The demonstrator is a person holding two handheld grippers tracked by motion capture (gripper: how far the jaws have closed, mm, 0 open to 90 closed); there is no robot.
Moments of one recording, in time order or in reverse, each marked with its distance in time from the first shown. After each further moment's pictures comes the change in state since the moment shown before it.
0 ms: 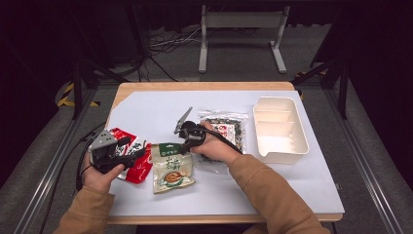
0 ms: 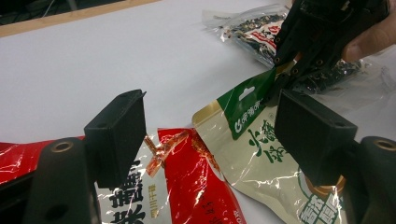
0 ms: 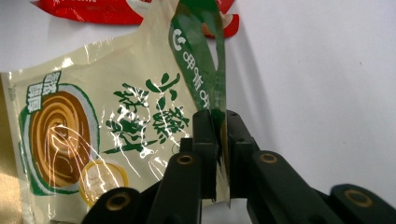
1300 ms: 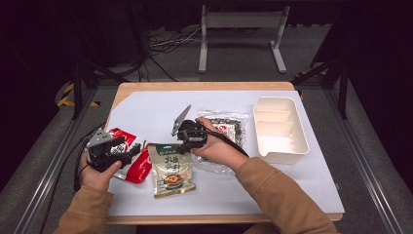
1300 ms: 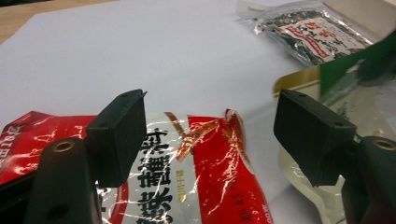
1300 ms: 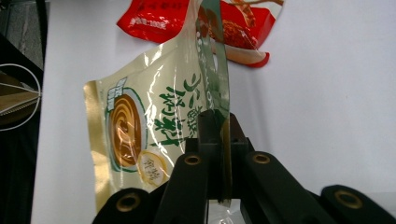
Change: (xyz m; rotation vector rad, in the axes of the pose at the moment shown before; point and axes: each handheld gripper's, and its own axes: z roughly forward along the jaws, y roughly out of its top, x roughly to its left) left arm 0.015 -0.006 -0.001 0.027 0.097 -0.080; right arm 0.046 0.018 -0.048 -0.001 -0.047 -0.101
